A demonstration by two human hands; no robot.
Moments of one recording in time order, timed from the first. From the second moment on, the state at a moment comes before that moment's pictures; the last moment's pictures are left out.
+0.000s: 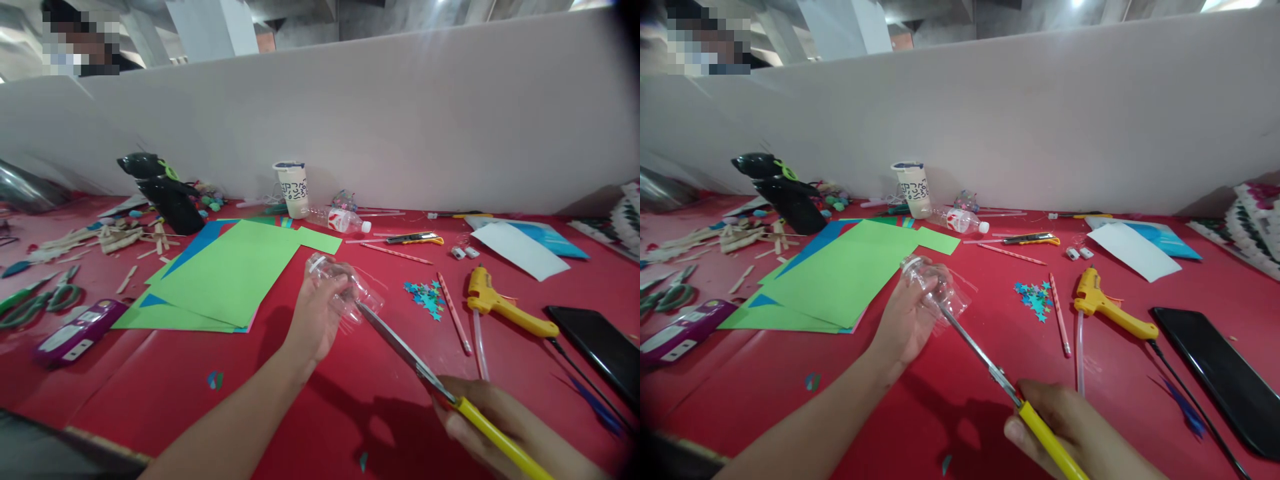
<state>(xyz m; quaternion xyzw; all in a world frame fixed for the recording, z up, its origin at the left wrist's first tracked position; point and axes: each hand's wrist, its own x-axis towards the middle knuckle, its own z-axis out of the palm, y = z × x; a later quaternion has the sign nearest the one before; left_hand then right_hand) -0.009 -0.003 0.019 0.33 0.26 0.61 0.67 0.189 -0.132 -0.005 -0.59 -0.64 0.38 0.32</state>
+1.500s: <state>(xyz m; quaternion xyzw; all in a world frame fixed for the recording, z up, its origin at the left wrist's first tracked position) -0.002 -0.012 0.022 0.34 0.27 0.60 0.68 0.182 -0.129 0.003 -0.60 -0.65 0.38 0.29</state>
